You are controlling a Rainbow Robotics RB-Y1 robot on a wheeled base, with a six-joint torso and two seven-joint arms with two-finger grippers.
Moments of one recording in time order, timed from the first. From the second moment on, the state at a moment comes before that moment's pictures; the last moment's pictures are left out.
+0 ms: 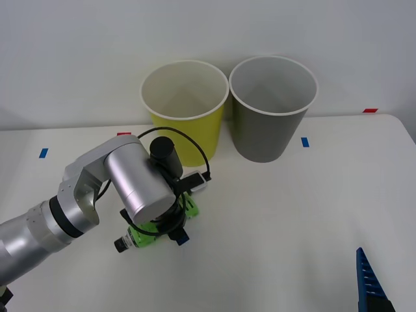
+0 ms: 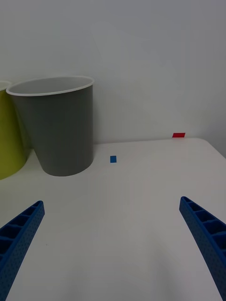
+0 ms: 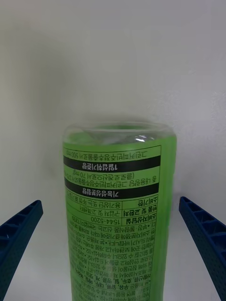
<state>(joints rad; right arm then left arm) 1.18 -0.33 0.13 -2.36 -0.12 -0.40 1.43 -0.64 0.53 -0.77 -1.78 0.59 1.54 -1.59</state>
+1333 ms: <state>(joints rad) 1.18 -0.33 0.13 -2.36 -0.12 -0.40 1.43 -0.66 0.46 -0.75 -1.75 0.59 1.61 -1.57</state>
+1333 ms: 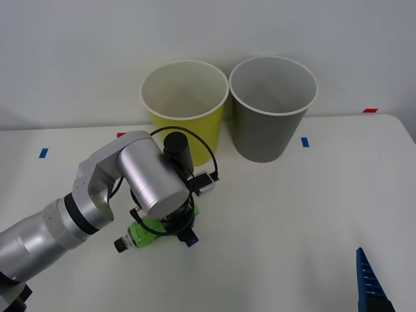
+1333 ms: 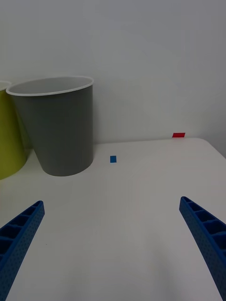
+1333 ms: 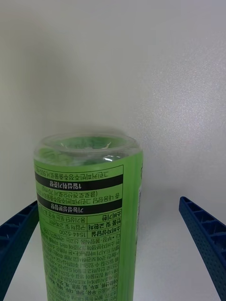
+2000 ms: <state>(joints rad) 1.18 -0.33 0.13 -2.36 -0.12 -0.40 1.43 -0.66 0.44 -0.74 -1.73 0.56 1.61 -1.58</state>
